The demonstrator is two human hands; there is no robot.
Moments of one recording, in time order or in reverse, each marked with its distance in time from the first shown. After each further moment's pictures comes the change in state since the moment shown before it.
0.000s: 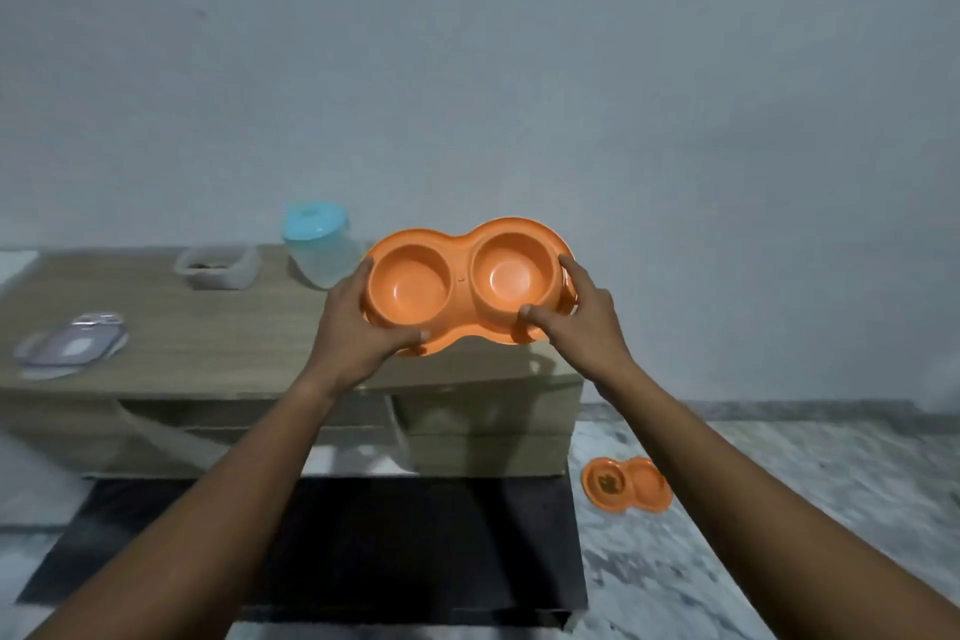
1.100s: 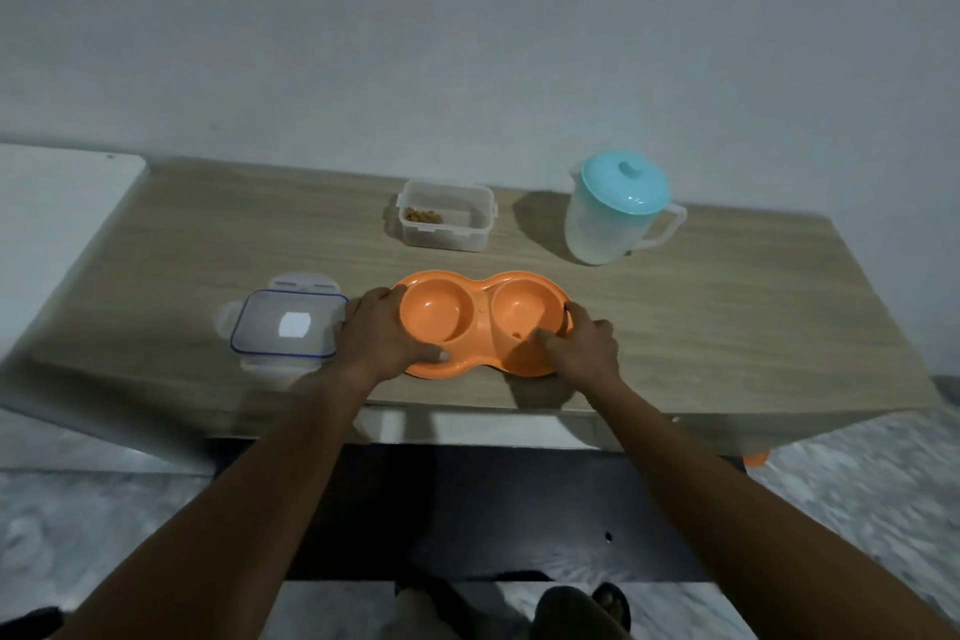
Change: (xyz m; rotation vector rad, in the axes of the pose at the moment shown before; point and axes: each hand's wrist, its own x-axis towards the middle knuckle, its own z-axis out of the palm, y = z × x) left_hand 0.116 -0.406 -0.335 0.414 -0.310 -0.365; right_hand 0.063 -0.101 0.535 -0.472 -0.122 0.459
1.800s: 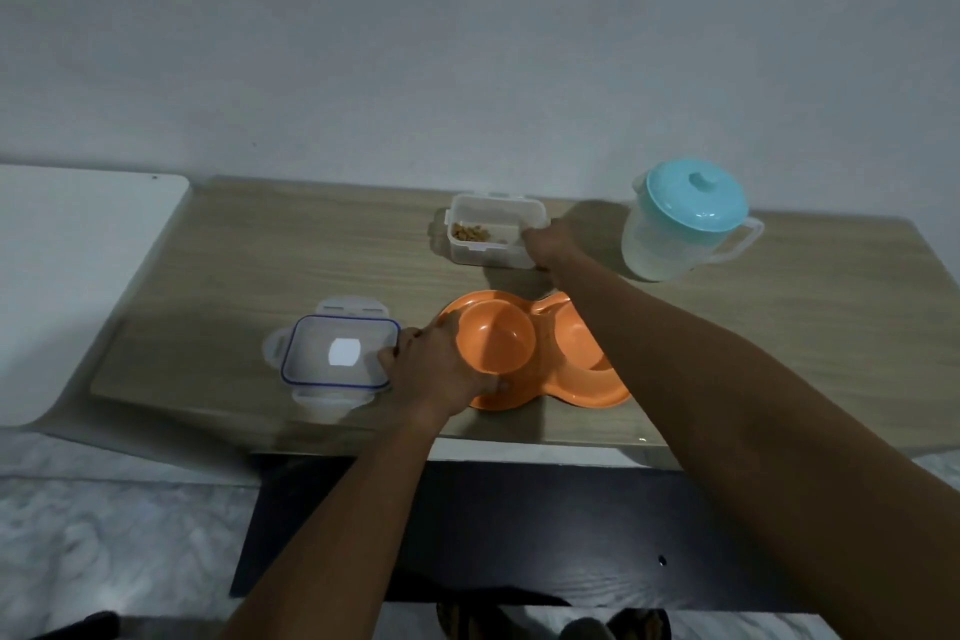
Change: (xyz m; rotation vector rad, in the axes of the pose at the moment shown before) left_hand 0.004 -0.002 0.001 0.039 -0.022 -0.050; right_hand 0.174 -0.132 0.062 0.303 -0.023 -0.005
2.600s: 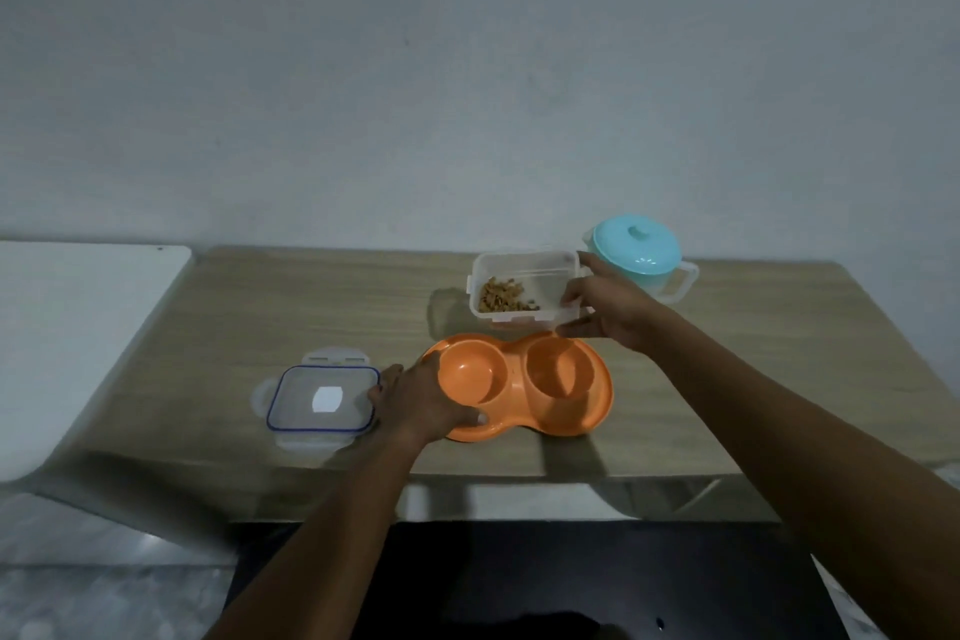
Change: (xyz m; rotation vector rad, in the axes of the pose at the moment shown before) left_hand 0.007 0.004 0.005 -0.014 -0.074 -0.030; right_hand -0.138 -0.007 -0.136 0.334 -0.259 -0.048
